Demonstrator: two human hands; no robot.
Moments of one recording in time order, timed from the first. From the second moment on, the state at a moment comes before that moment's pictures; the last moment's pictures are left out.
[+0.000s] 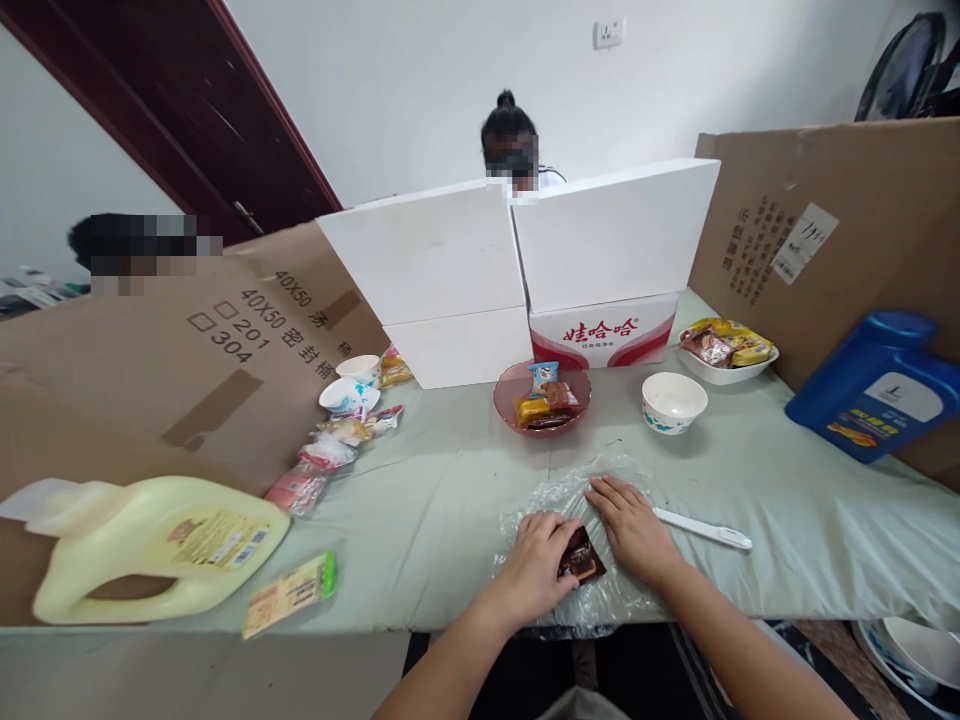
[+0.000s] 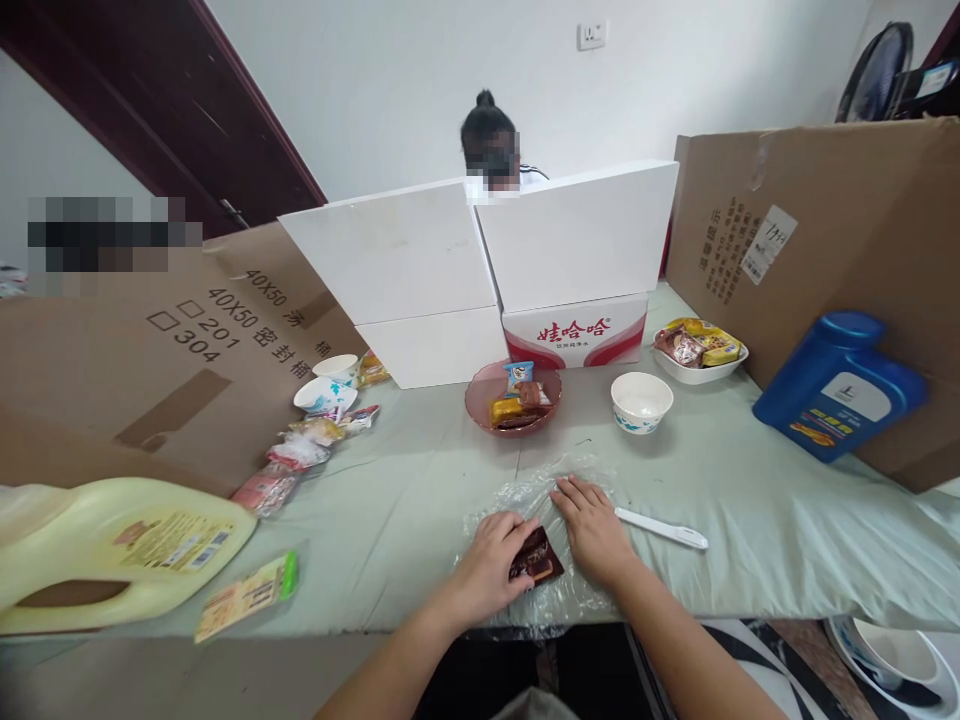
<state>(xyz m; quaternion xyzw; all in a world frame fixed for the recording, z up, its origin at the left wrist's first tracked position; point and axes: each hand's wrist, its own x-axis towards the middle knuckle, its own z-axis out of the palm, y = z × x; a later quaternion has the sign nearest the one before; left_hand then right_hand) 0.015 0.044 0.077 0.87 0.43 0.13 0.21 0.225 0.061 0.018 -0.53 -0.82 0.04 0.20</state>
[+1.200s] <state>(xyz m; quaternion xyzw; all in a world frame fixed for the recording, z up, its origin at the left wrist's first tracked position) 0.012 0.191 0.116 0.81 0.50 0.30 0.08 0.223 0.061 0.017 -0.53 -0.82 0.03 0.19</state>
